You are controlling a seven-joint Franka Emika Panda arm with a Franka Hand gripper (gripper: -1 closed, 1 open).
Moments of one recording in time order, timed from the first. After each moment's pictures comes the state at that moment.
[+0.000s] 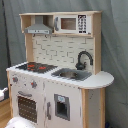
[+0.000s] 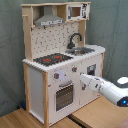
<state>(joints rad) -0.33 -1.47 1.51 -2.36 -0.37 2.45 -0.18</state>
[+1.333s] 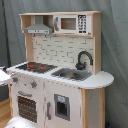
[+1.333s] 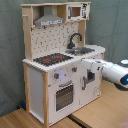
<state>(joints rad) -0.32 -1.44 1.29 -2.46 -0.37 2.61 -0.56</state>
